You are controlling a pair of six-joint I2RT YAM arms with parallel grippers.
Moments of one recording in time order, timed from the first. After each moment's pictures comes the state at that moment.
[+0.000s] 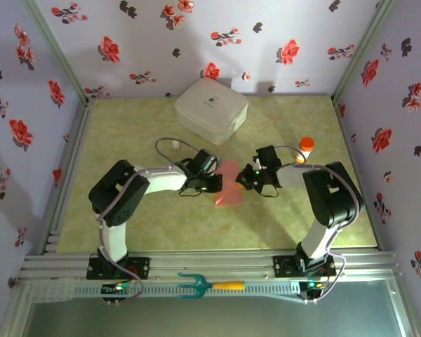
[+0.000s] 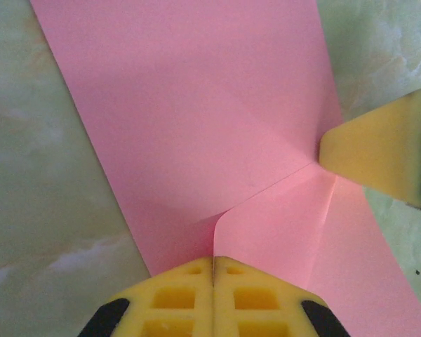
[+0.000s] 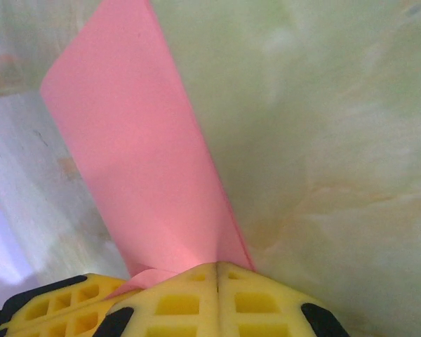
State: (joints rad) left arm -0.81 1.91 1.08 -0.16 0.21 -0.59; right arm 0.37 1.73 0.75 -0.04 -0.52 0.92
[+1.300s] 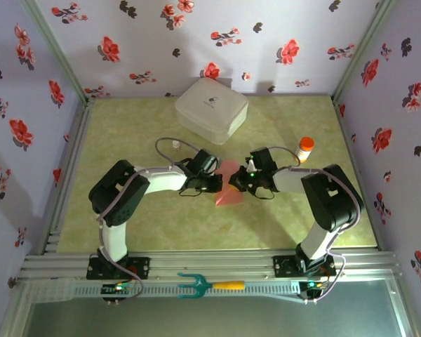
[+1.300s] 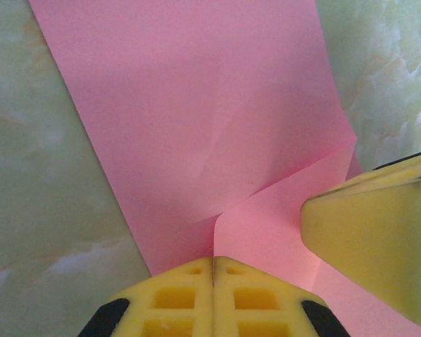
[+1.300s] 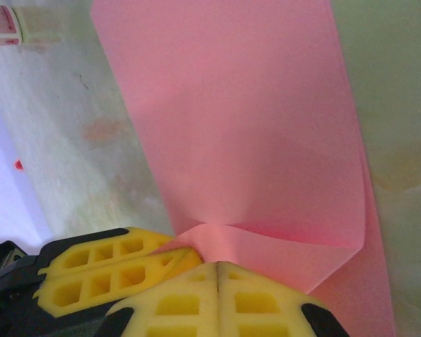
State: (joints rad) left arm -0.81 1.91 1.08 -0.15 0.21 -0.59; right arm 0.45 1.70 0.73 0.04 -0.58 0.97
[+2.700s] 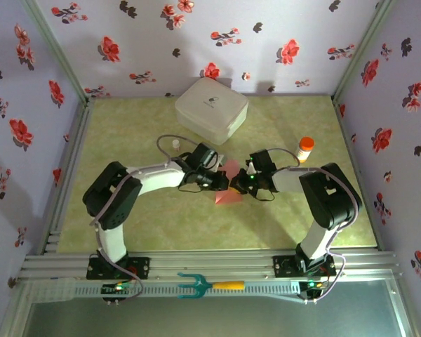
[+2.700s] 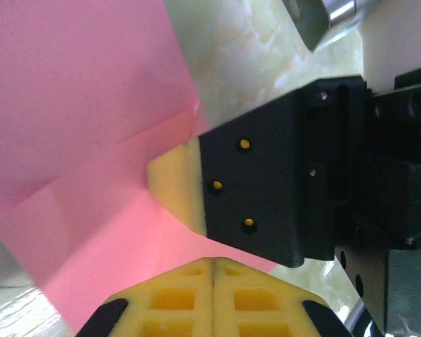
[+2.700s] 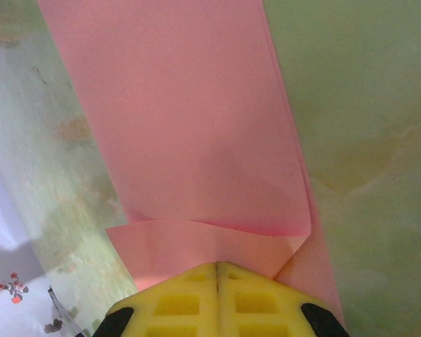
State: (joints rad) left arm -0.81 1.87 1.14 -0.22 0.46 -0.62; right arm 0.45 1.72 0.72 0.01 -0.55 0.93
